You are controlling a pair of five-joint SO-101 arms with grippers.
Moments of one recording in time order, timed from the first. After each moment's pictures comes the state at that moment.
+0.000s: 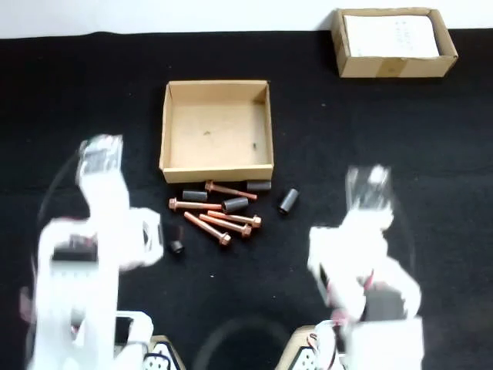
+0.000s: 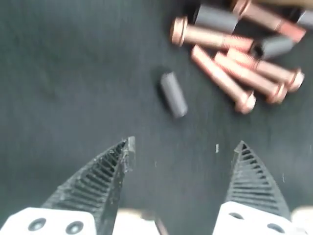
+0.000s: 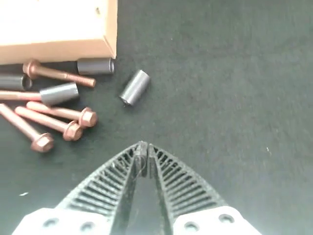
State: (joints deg) left arm -4.8 -46.0 42.0 88.0 12.3; right arm -10.7 -66.3 53.6 74.8 -3.6
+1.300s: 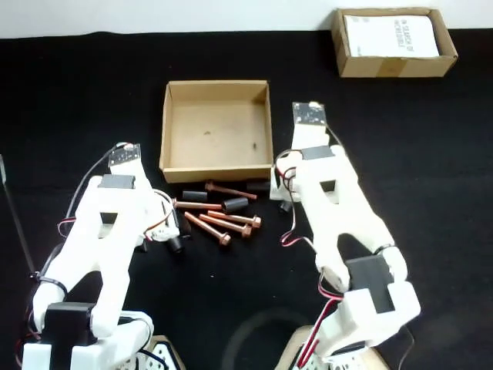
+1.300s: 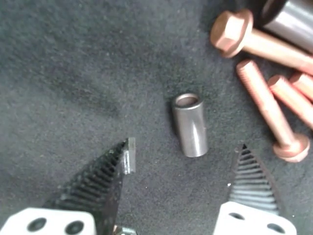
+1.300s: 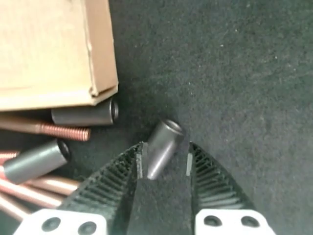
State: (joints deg) left arm -4.2 -15.1 46.5 66.1 21.4; right arm -18.1 6.9 21.3 55.1 -12.0
